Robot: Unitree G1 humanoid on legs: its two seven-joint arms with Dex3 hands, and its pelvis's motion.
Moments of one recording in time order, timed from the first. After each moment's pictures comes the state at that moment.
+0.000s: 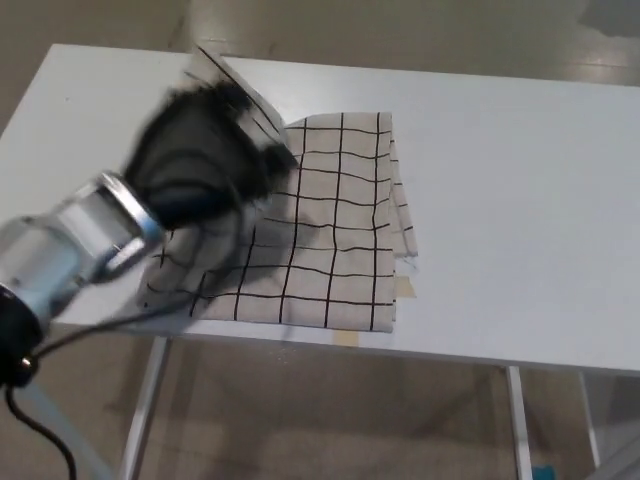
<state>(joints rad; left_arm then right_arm) -0.90 0.68 -0.89 0.62 1.11 -0.30 0.64 0.47 -0.04 -0.01 0.60 -0.10 -0.60 -0.04</state>
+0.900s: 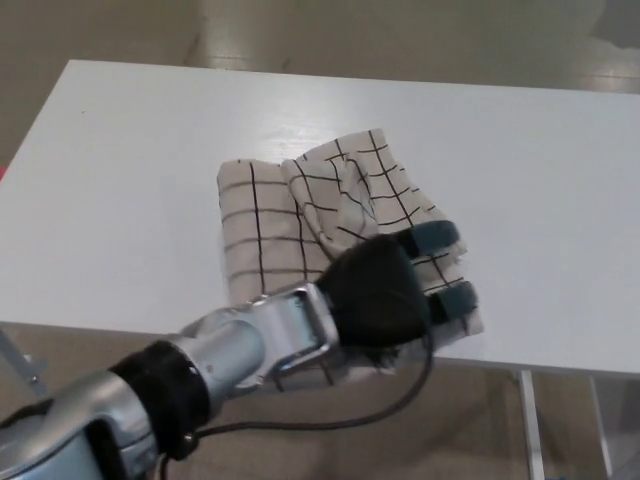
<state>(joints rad) -0.87 0.30 -1.09 0.63 1.24 -0.17 0.29 0.46 -0.06 0.02 0.66 -0.15 -0.65 -0.07</state>
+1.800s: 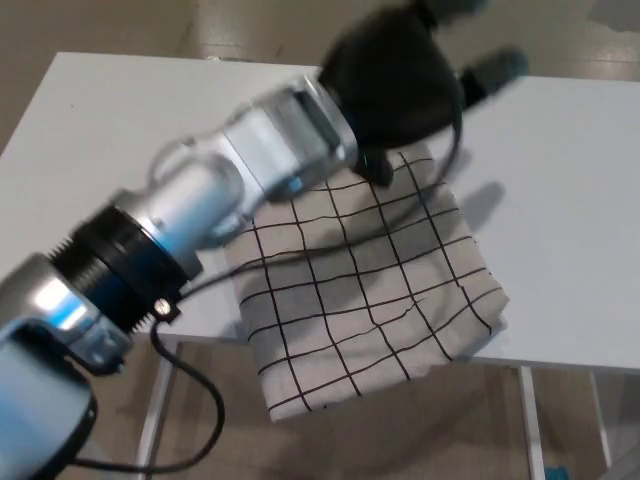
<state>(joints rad) -1.10 0.43 -0.69 0.32 1.13 -0.19 -0.10 0.46 -0.09 0.04 0.62 -0.15 -0.66 -0.06</state>
